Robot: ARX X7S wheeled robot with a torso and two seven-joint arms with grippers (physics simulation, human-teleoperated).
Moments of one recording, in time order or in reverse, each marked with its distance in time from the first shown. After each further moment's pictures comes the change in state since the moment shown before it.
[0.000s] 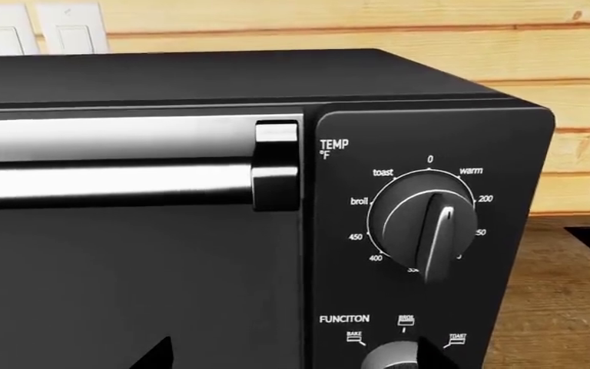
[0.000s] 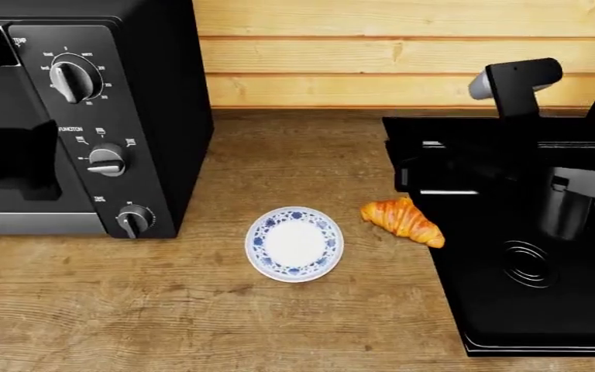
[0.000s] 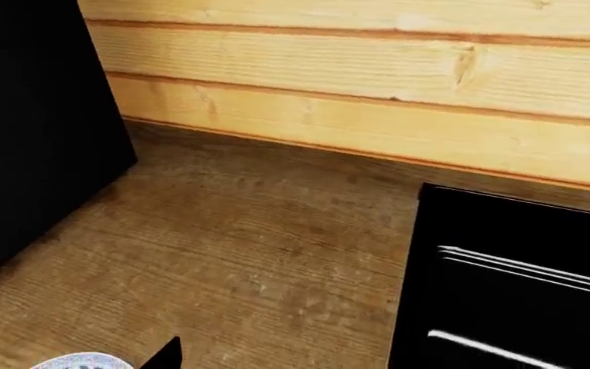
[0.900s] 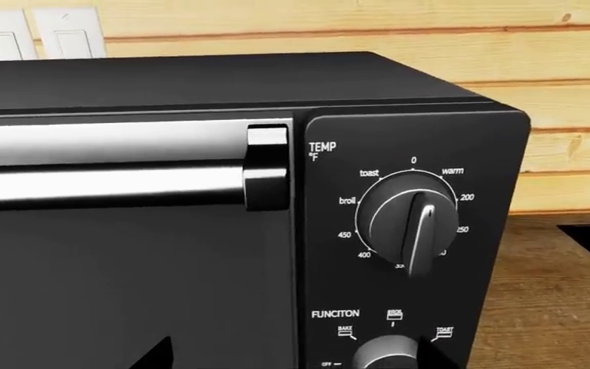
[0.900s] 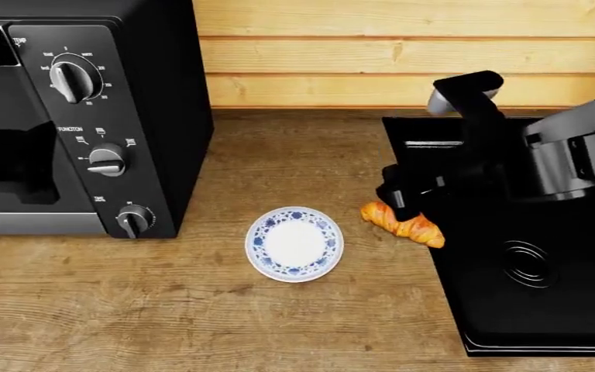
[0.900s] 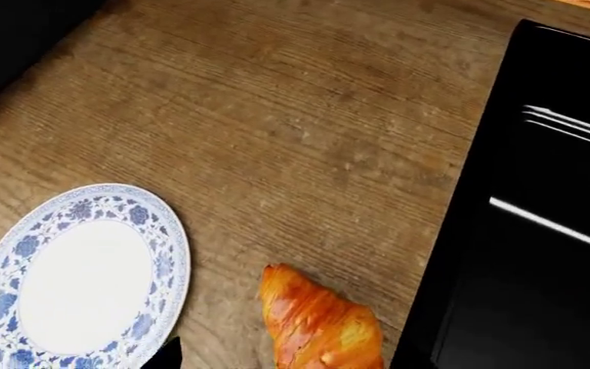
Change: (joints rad) left arm 0.013 -0.017 -0.030 0.024 -0.037 -0.005 -0.017; right arm 0.328 -0.113 -0.234 0.299 0.054 0.440 -0.142
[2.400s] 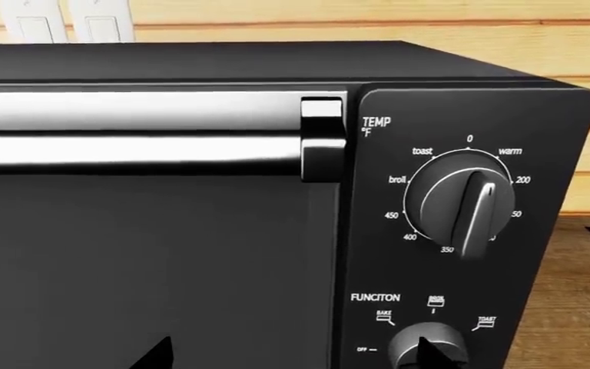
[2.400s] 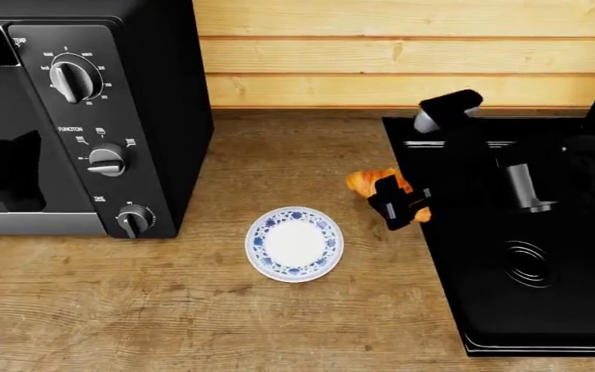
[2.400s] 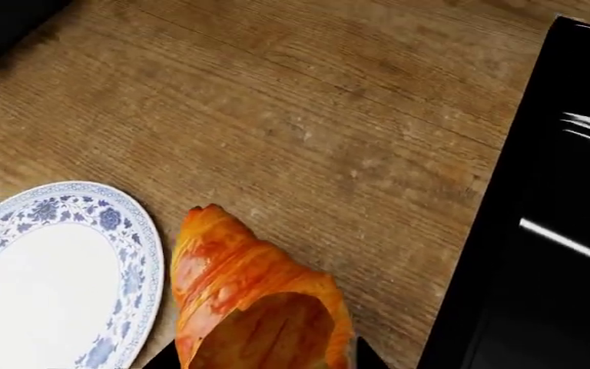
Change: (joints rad) left arm 0.185 -0.016 -0.144 0.001 0.040 0.032 0.027; right arm -0.051 -0.020 -0.140 0.063 -0.170 -0.207 -0.221
